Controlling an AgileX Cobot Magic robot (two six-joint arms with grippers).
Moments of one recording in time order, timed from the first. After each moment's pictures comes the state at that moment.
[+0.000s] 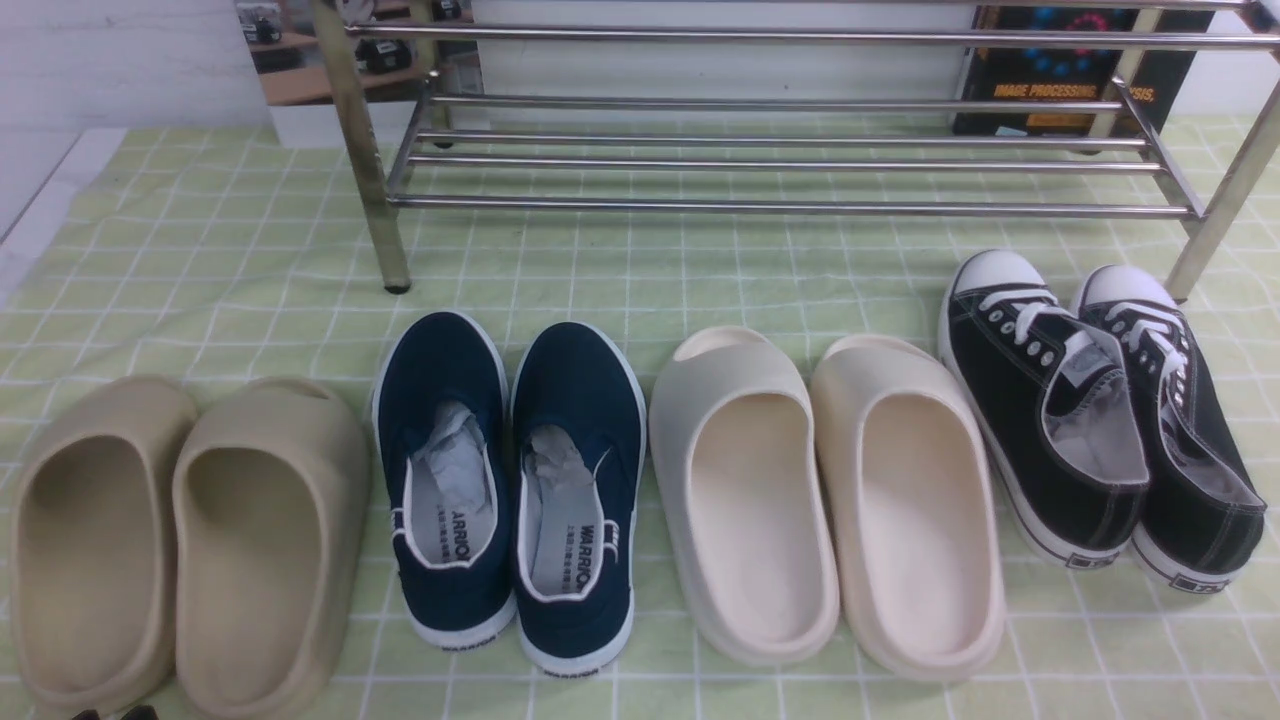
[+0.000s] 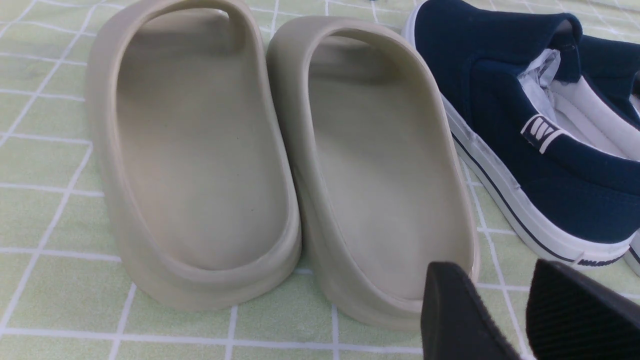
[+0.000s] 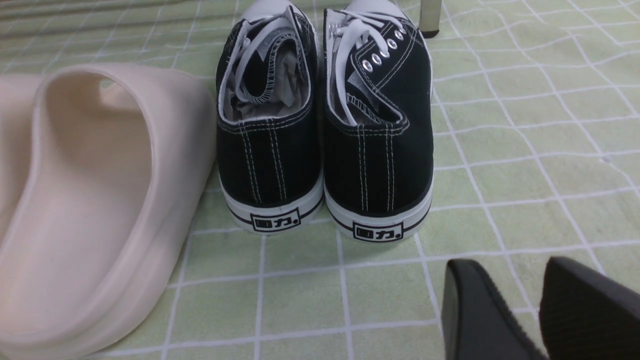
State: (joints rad) right arm -0.08 -0.01 0.02 0.10 0.38 0.04; left arm -0.07 -0.01 0.03 -0.08 0.40 -0.12
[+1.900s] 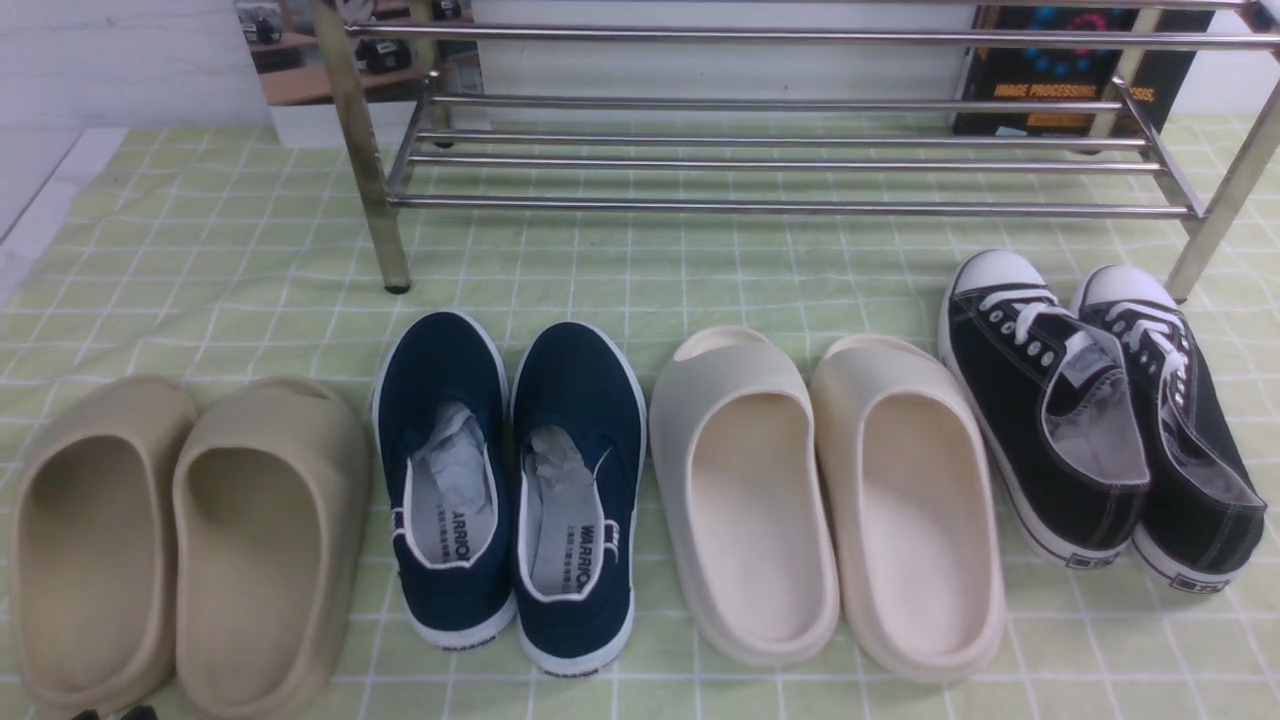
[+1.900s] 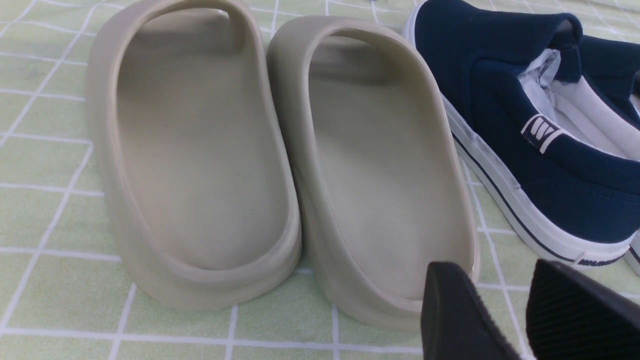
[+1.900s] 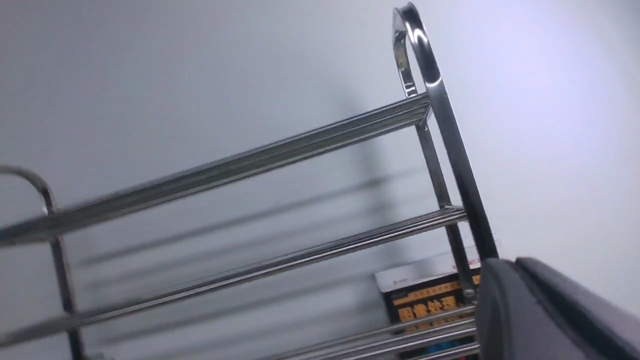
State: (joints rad) right arm -0.08 0.29 -0.36 0.04 -0.27 0.27; left arm -0.07 -0.01 0.03 -0.08 0.40 -0.12
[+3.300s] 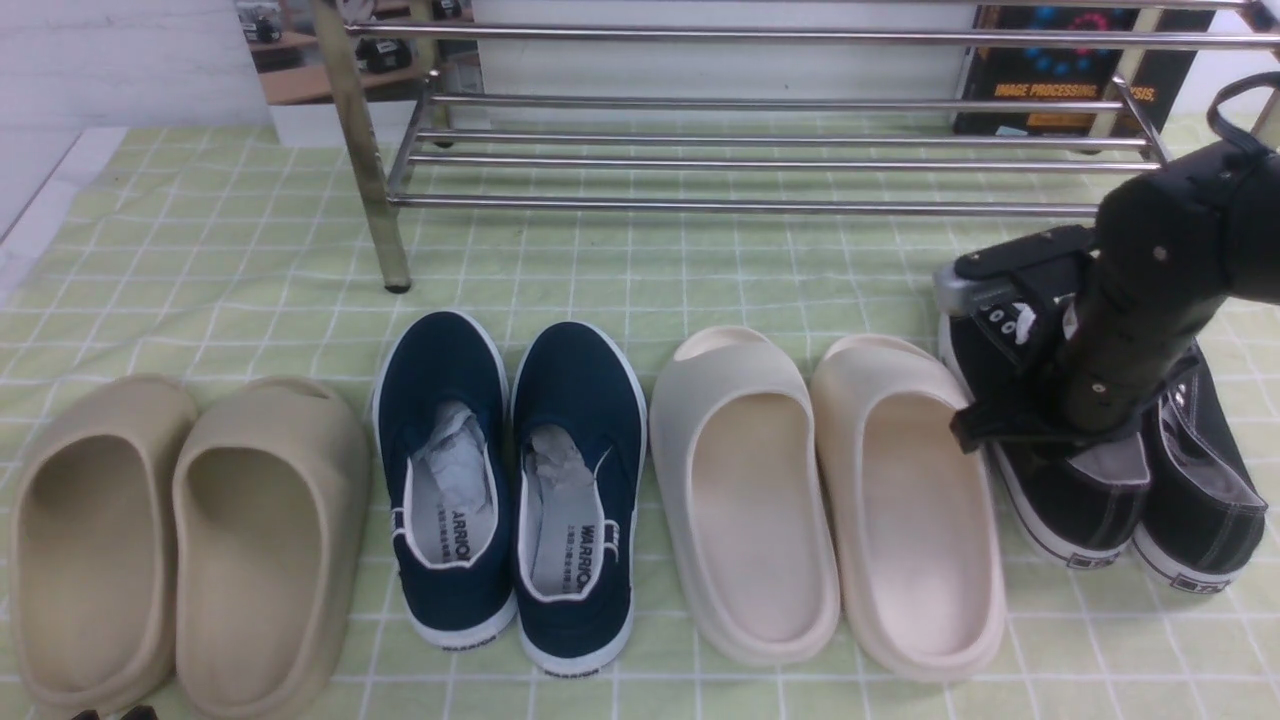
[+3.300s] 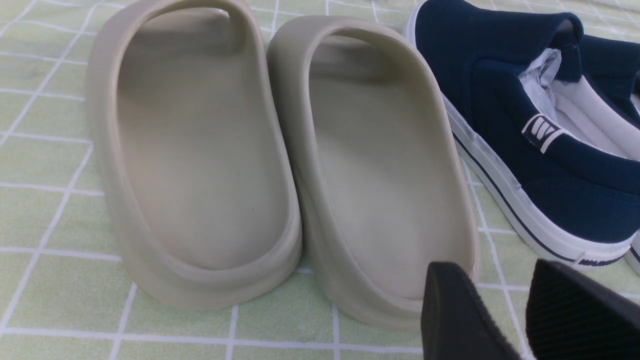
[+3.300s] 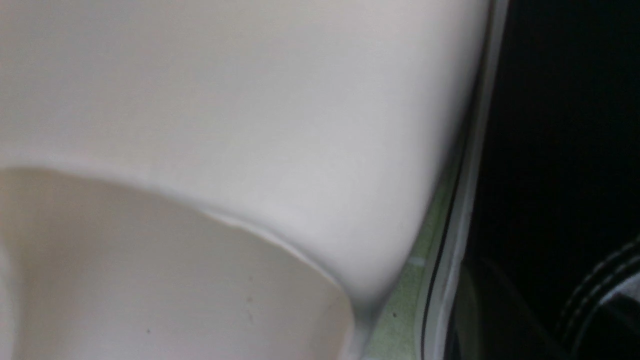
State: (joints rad) right arm 0.30 1.82 -1.21 -0.09 0.78 0.14; left arm -0.07 -0.01 0.03 -0.08 0.40 -0.12
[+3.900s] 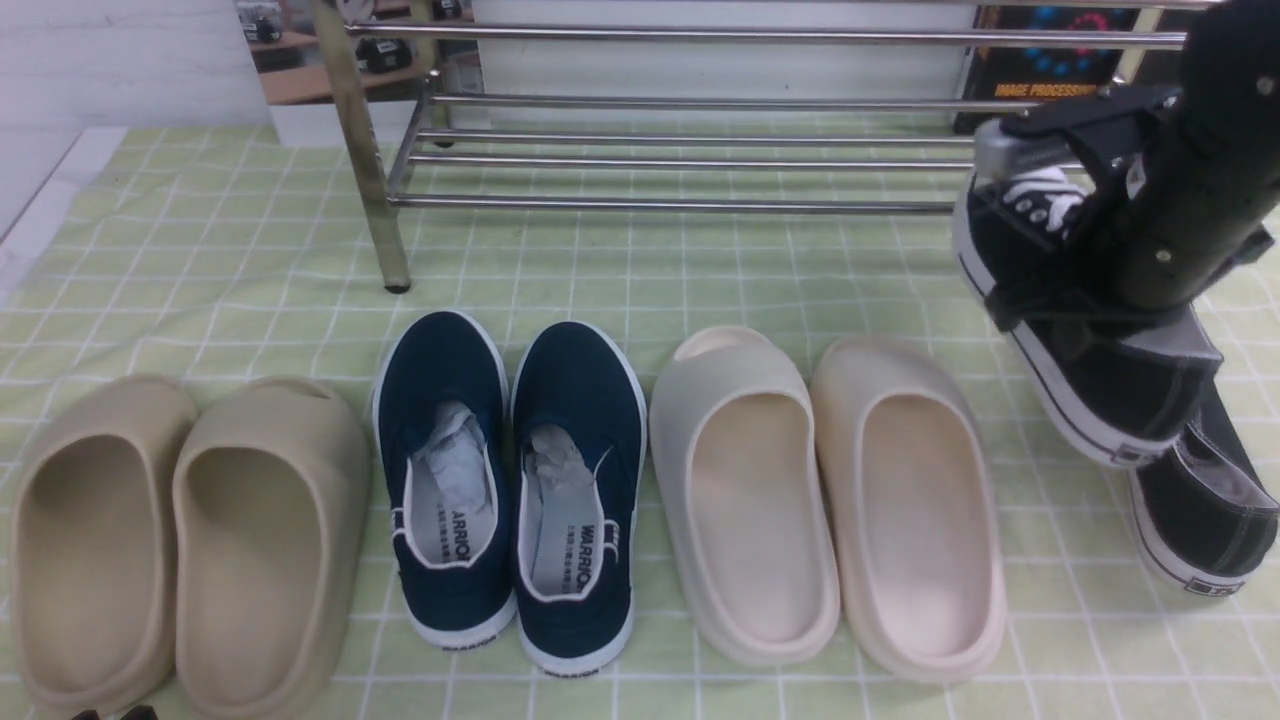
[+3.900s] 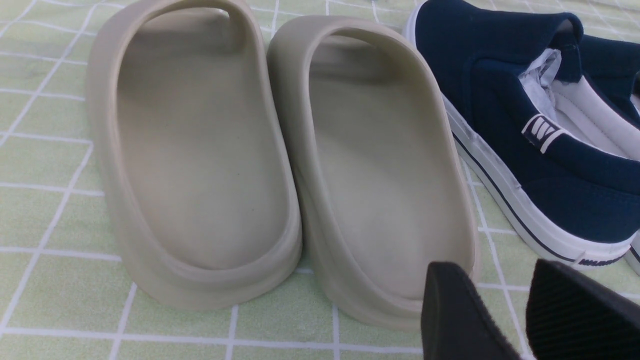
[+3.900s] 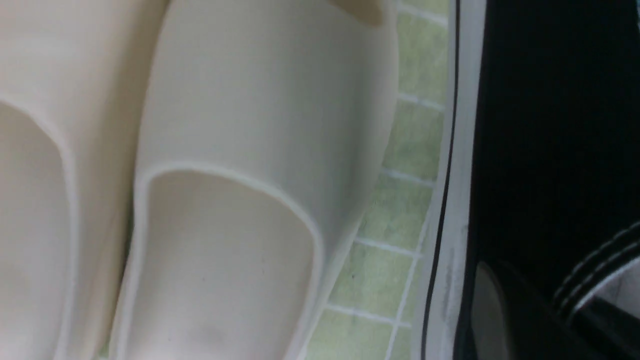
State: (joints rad) right arm 0.30 1.69 -1.44 -0.08 1.02 0.10; left arm -0.07 -0.01 0.03 -0.08 0.40 -0.12
